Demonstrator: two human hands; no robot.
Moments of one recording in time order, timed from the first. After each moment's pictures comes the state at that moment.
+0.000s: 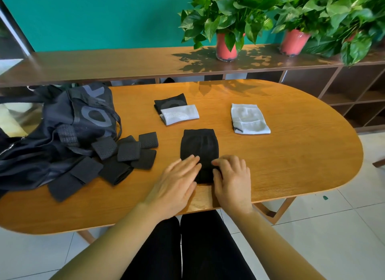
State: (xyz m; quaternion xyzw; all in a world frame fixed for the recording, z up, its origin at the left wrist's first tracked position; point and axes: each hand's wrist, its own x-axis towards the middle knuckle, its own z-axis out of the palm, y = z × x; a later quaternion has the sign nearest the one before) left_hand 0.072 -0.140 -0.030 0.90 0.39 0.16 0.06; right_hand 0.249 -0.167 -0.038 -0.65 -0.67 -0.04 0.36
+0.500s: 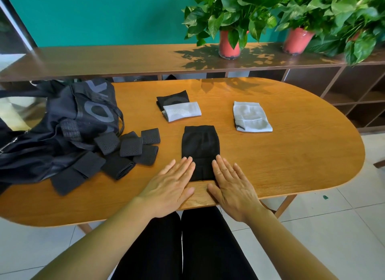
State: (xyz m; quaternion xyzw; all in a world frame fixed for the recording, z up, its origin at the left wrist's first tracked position) left_hand 0.054 -0.141 -0.036 0.91 0.40 -0.05 0.02; right_hand 0.270 -0.182 -0.046 -0.62 -0.78 0.06 0.00
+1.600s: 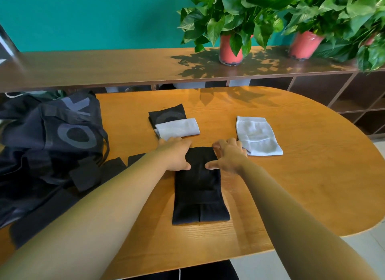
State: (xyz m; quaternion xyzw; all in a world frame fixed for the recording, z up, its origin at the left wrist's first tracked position) left_hand 0.113 0.030 0.013 0.83 0.53 -0.09 0.12; right_hand 0.289 -0.006 -0.001 -0.74 -0.64 0.21 0.04
